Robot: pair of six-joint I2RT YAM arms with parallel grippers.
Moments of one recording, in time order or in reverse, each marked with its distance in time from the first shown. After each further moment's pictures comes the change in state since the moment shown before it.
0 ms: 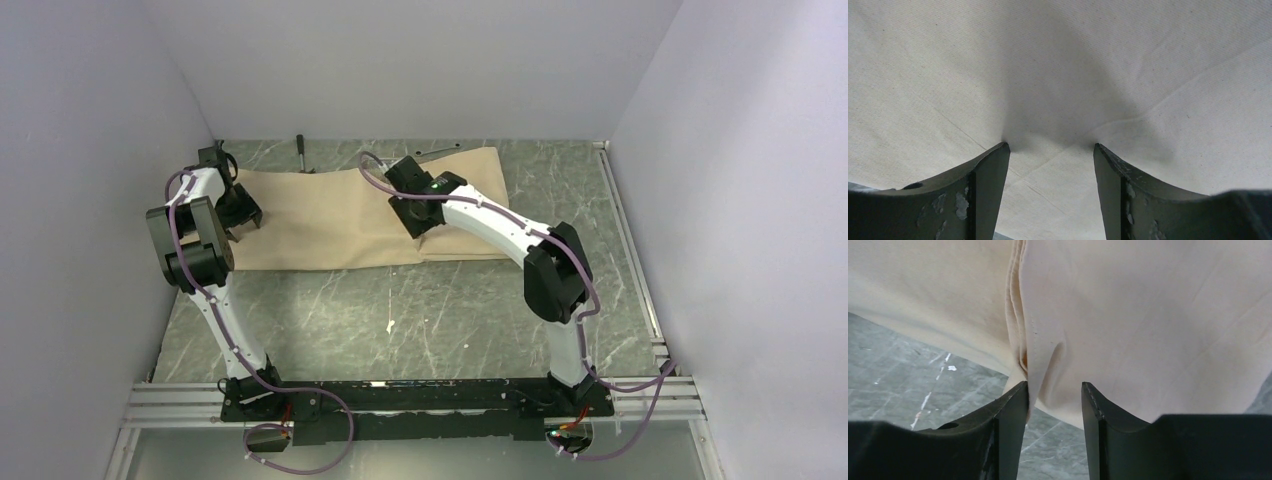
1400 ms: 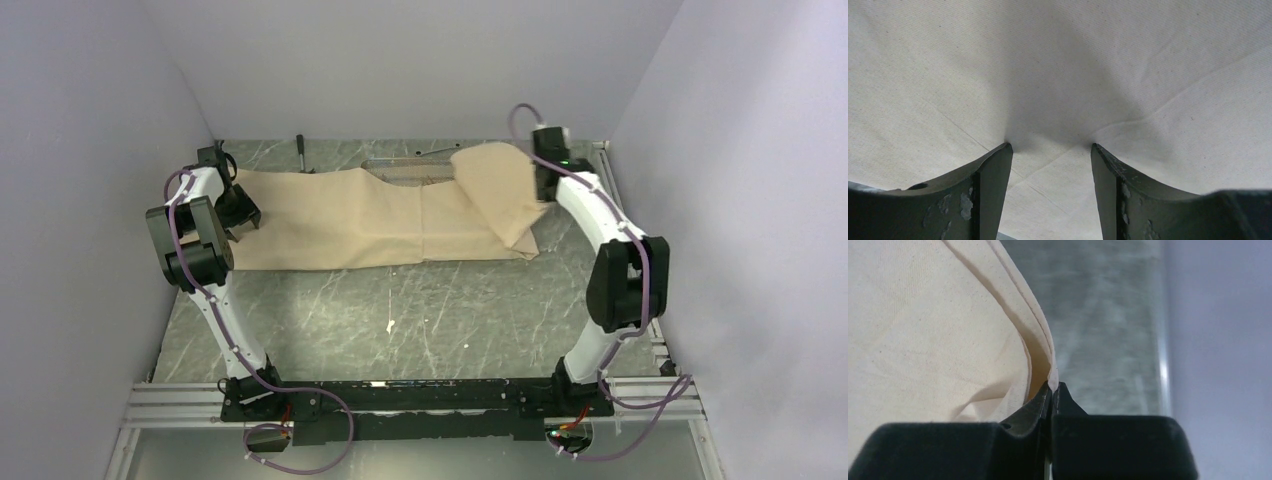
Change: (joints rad) left arm 0.005 0.013 0.016 -0.016 0.000 0.004; right arm -0.538 -0.264 -0.293 0.151 0.131 -0.019
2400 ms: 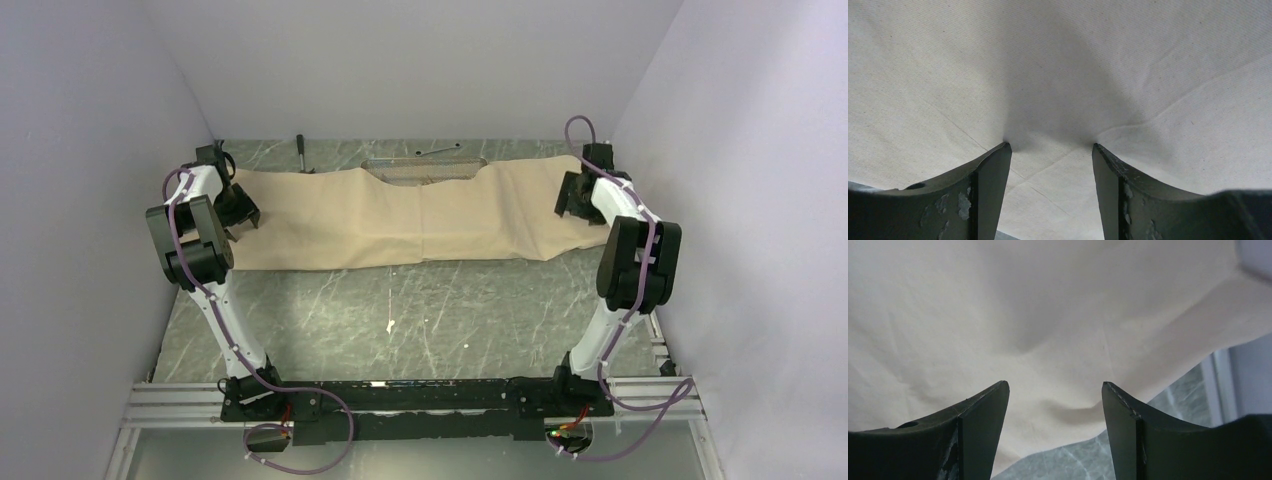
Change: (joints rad) left arm 0.006 0.021 0.041 -0.037 0.003 -0.001; right arm -0.376 0.124 -0.047 0.107 -0.235 0.095
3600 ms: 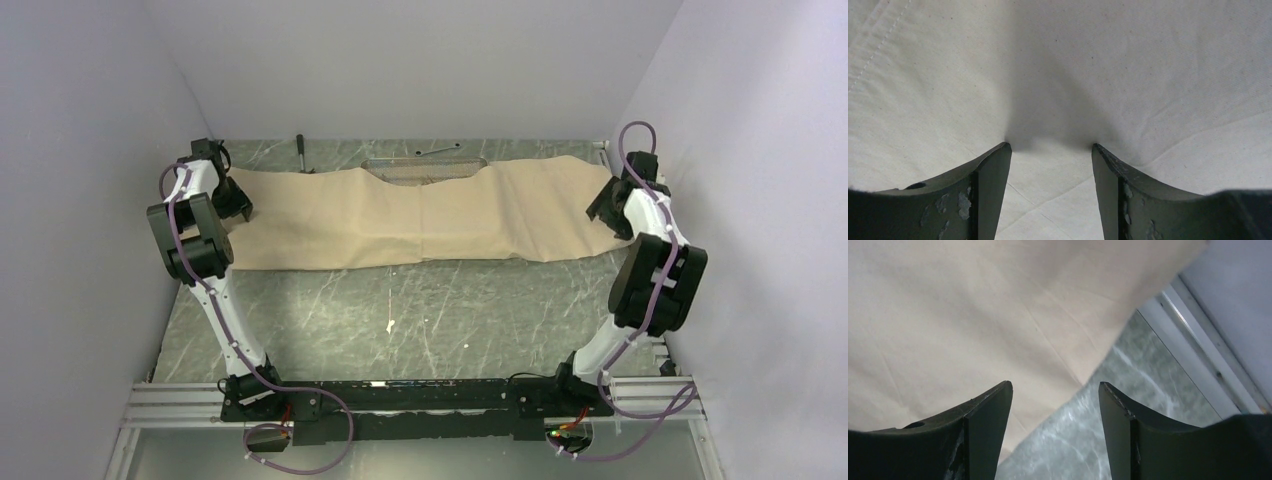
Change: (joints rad) left arm 0.015 0.090 0.134 -0.019 -0.066 0.016; right arm -0.187 -0.166 -0.134 -0.061 -0.040 0.221
